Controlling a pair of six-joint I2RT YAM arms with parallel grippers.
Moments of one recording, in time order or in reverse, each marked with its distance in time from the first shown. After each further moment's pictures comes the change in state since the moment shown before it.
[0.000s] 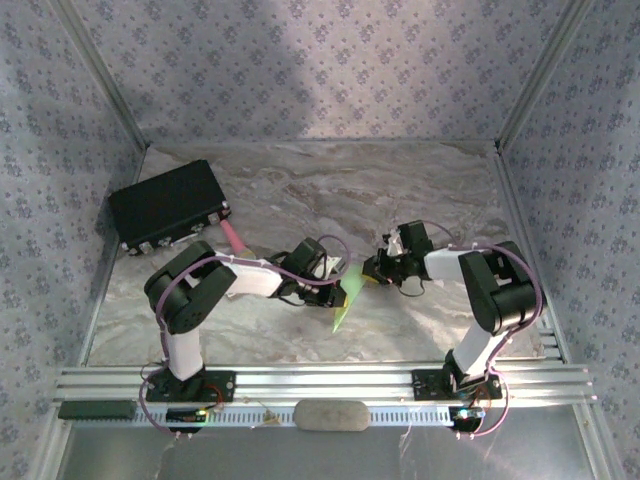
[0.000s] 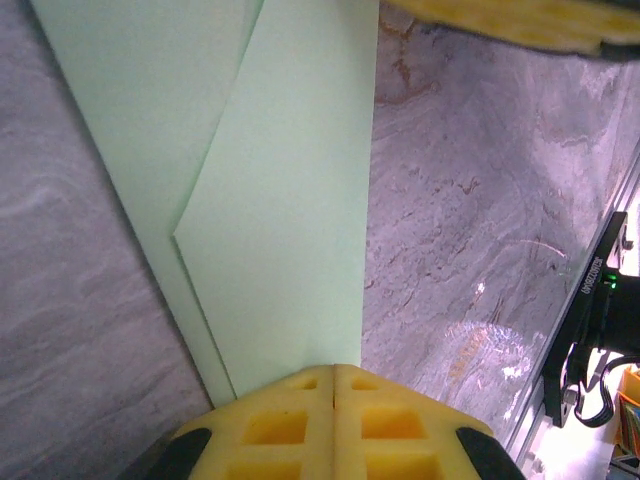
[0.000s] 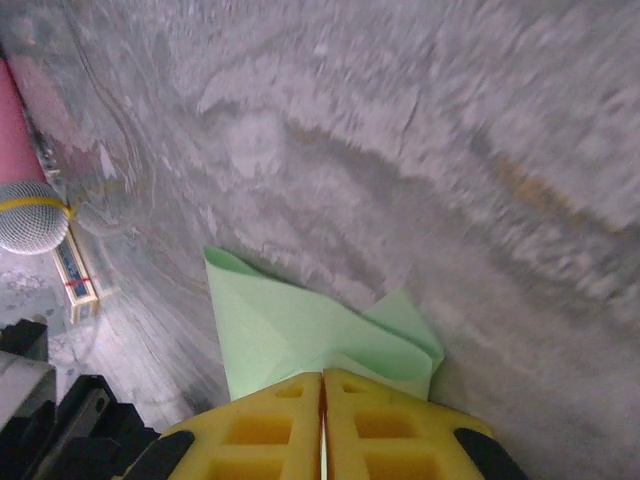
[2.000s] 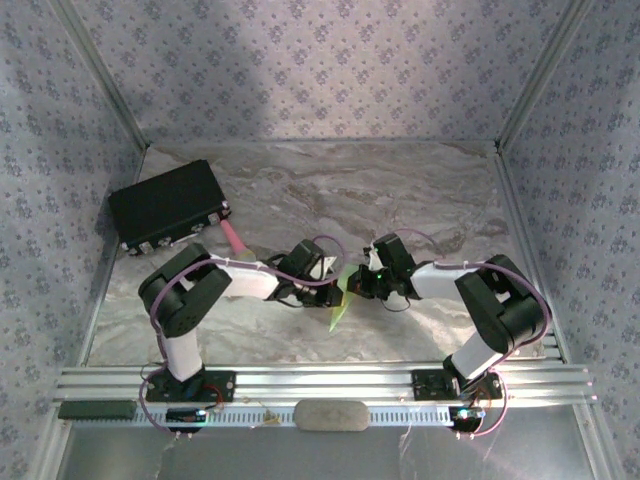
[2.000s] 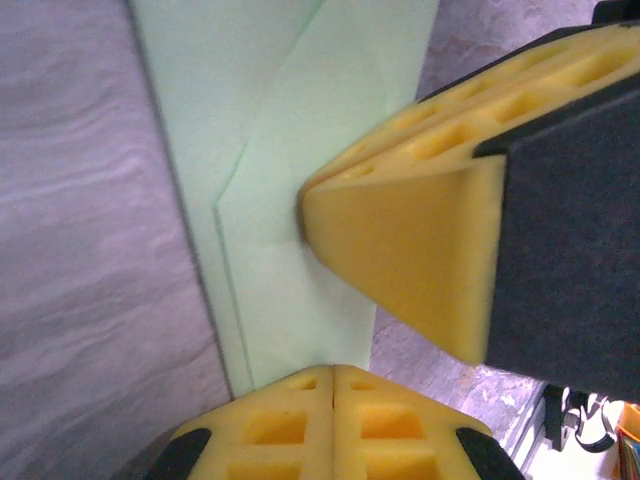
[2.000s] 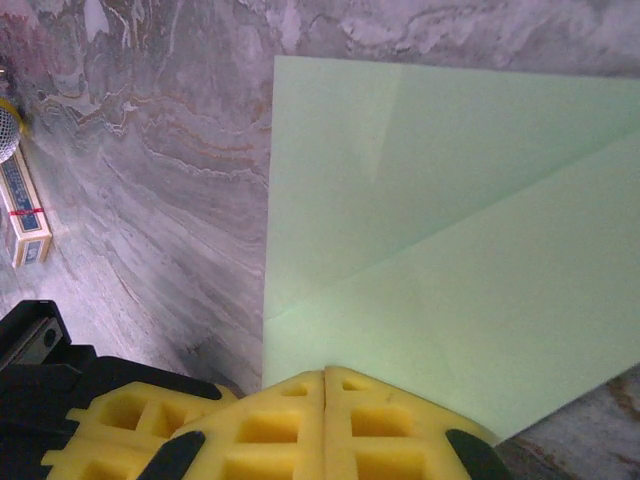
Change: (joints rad) left arm -0.002 -0.048 -0.040 0.007 -0.060 -0.072; right arm 0.249 -0.100 -0.088 0.064 0.172 0.100
